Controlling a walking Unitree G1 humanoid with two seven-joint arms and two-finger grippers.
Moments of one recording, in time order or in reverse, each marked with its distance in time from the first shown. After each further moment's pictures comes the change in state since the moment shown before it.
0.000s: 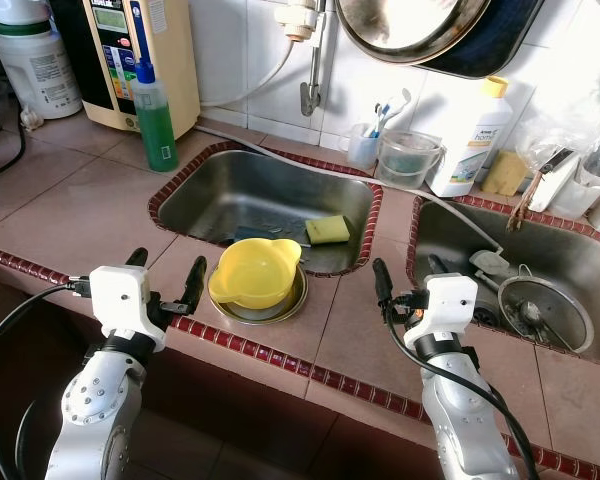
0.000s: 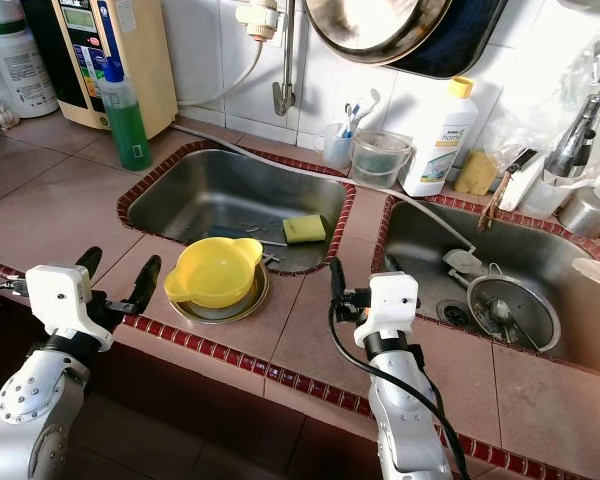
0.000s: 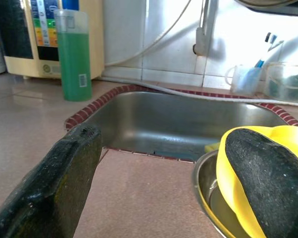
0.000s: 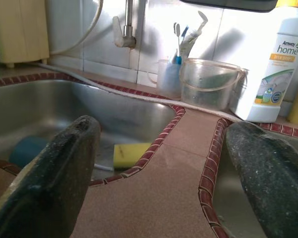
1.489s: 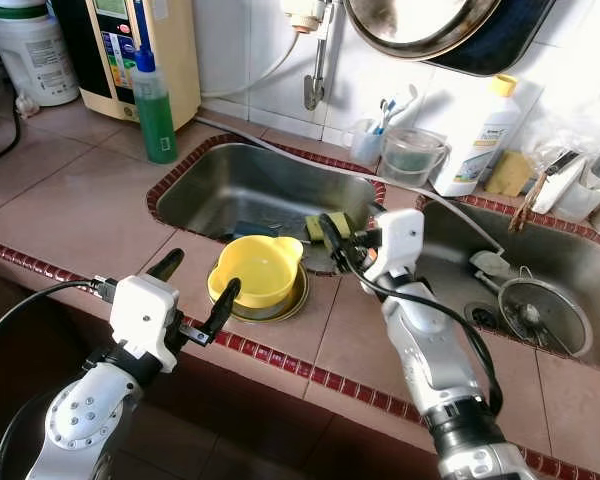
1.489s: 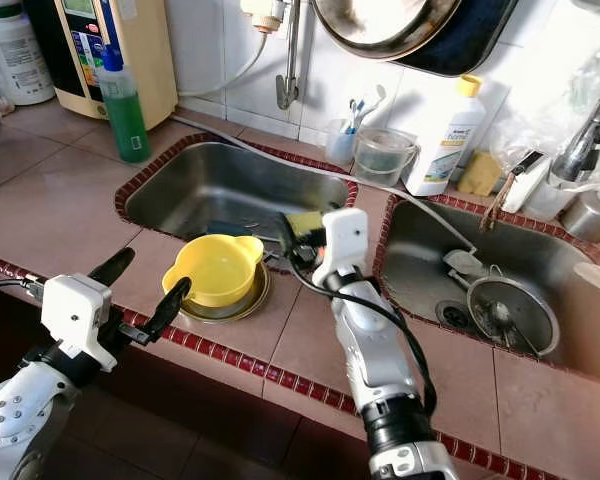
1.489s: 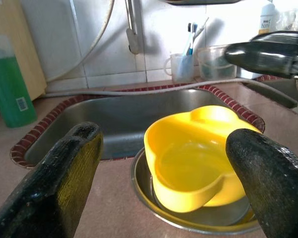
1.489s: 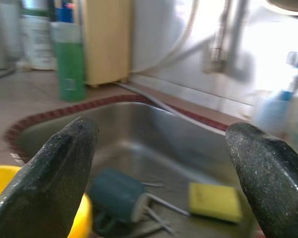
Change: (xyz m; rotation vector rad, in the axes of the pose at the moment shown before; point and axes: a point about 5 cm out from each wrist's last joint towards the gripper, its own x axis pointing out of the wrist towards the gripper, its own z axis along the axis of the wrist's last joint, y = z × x) left arm -0.024 -0.022 0.025 0.155 -0.006 -0.289; right arm 0.071 0.052 0.041 0.106 -0.027 0.308
